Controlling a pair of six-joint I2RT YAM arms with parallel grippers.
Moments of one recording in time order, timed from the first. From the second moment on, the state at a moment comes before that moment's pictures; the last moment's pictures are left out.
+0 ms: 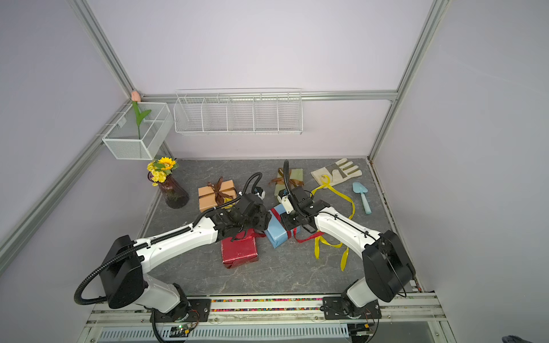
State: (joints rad) left arm -0.91 1.51 1.09 -0.39 -0.19 -0.46; right arm 0.63 1.54 1.05 -0.54 -0.14 0.13
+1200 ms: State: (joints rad) left arm -0.85 1.46 0.93 -0.28 -0.03 -0.41; right arm 0.72 1.66 1.12 -0.45 0.03 0.15
